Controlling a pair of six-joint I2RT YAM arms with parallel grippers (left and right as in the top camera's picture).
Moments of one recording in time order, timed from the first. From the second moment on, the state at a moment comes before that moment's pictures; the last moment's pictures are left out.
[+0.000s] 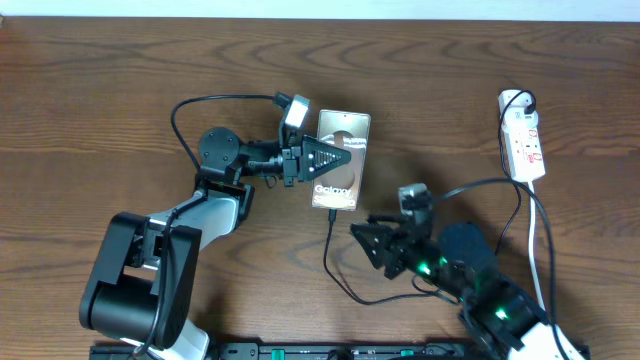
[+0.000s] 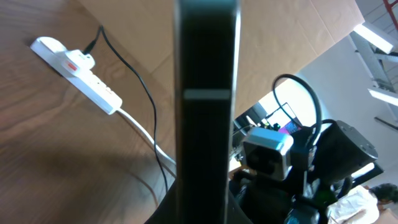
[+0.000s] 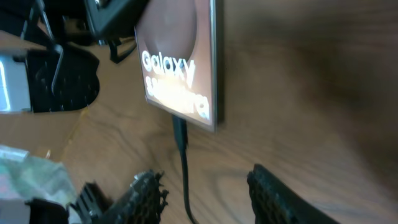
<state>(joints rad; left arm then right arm) -0.25 1.74 0.72 1.29 1.30 -1.08 0.66 0.74 0.40 -0.07 -0.26 0.62</state>
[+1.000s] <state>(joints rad) -0.27 1.74 0.71 1.13 1.05 -0.93 1.05 1.24 0.41 0.41 0.47 0.62</state>
